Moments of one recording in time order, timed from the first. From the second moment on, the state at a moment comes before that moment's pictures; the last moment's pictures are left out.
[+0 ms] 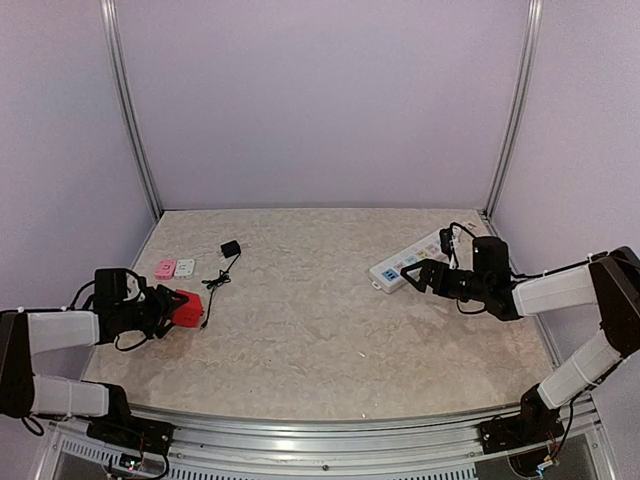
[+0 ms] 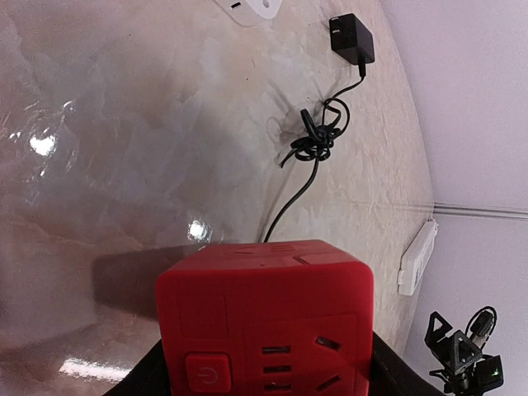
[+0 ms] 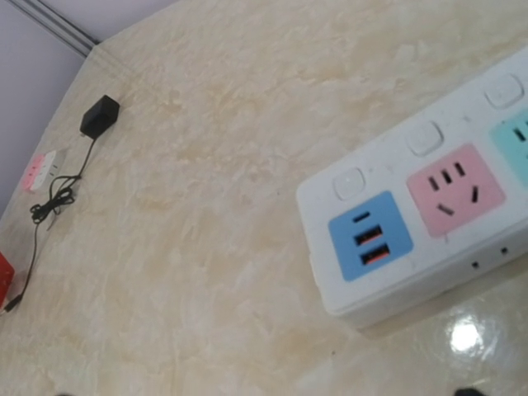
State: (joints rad) left arm 0.06 1.14 0.31 0.13 0.49 -0.89; right arm 0.35 1.48 0.55 0.50 -0.42 0.51
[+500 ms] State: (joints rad) left arm 0.11 1.12 0.30 0.09 0.46 -0.87; right arm 0.35 1.51 0.55 0.53 -0.43 0.52
